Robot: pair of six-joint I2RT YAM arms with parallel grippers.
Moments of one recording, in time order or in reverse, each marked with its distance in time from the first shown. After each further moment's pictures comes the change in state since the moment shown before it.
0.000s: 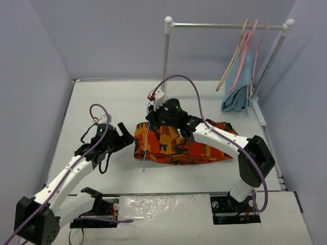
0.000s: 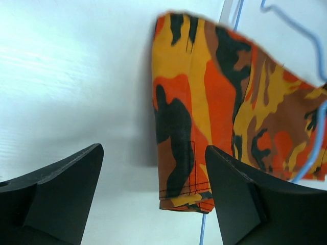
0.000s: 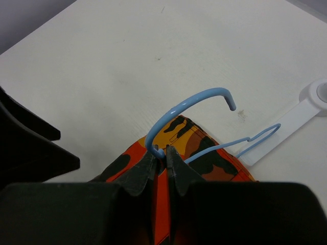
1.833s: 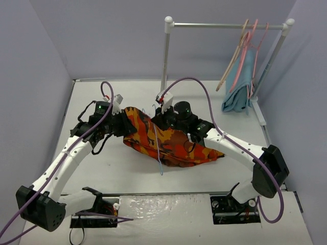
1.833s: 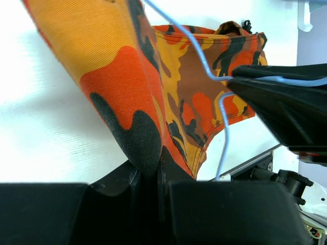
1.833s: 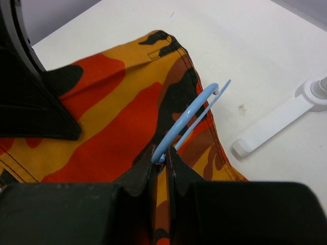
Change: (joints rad) left arm 0.020 0.212 0.416 -0.240 0.341 0.176; right arm -0.019 -0.165 -0.110 -0.014 -0.043 -0.011
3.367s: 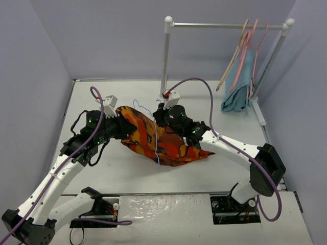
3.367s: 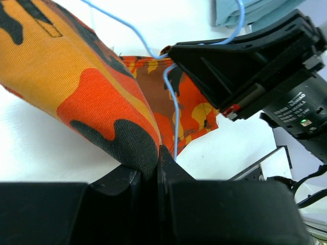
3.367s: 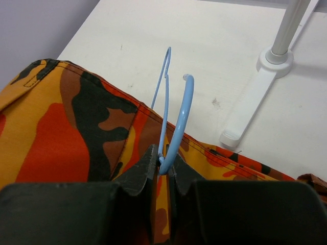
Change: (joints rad) left arm -0.090 -0.230 -0.085 0.130 -0.106 -0.016; right arm 0.059 0.021 -0.030 0.076 0.382 0.281
